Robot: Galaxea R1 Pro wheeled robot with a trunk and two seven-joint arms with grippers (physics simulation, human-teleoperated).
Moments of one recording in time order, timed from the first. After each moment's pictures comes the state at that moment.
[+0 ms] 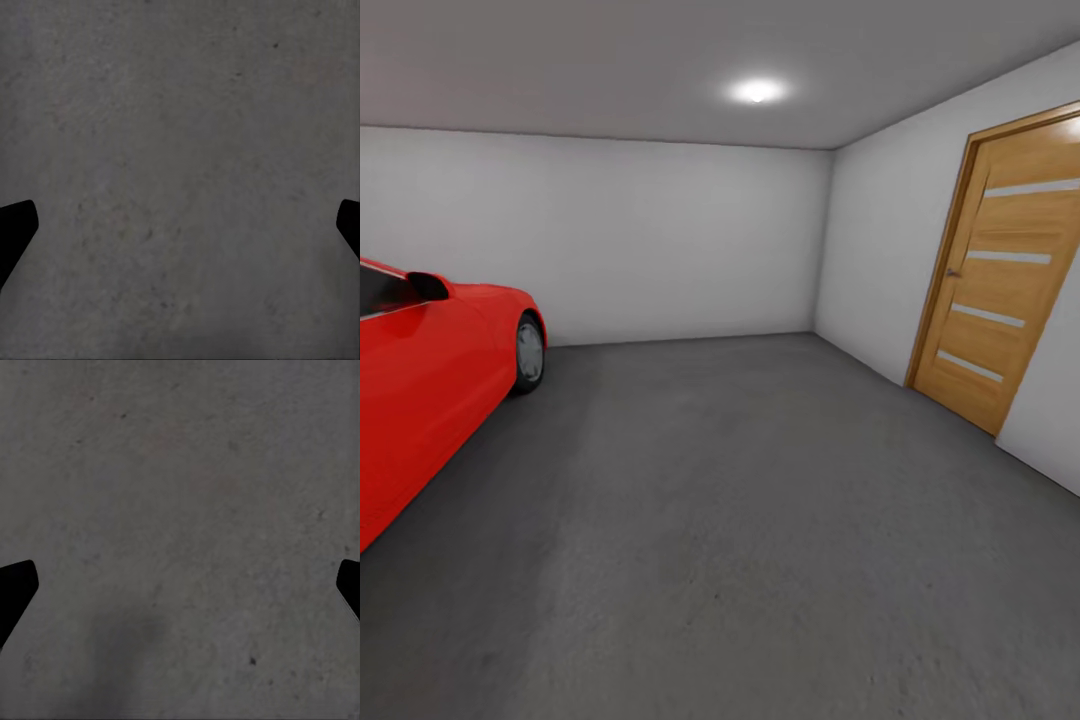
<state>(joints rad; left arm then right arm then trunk) 0.04 0.05 0.02 -0.78 0.04 -0.05 -0.06 -0.07 -0.10 -0.05 -0.59 0.00 -0.17 0.27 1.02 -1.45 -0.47</state>
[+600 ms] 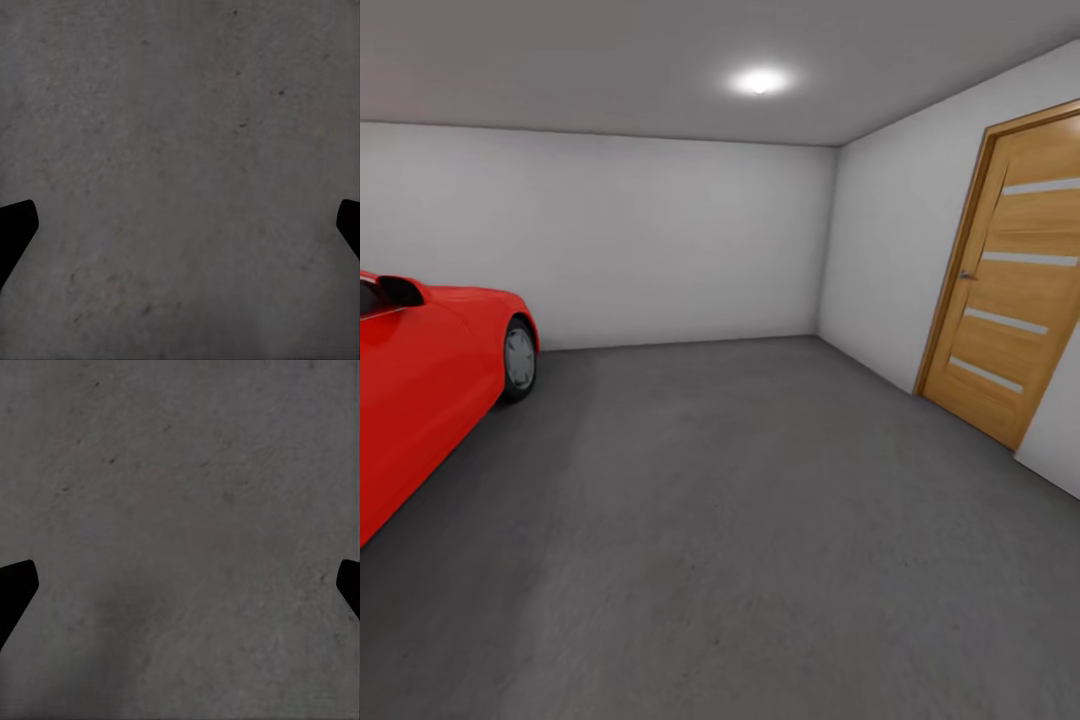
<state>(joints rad) 0.04 0.05 0.02 -0.78 0.04 -0.05 -0.06 -0.07 -0.10 -0.05 -0.59 0.00 -0.17 0.27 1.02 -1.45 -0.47</state>
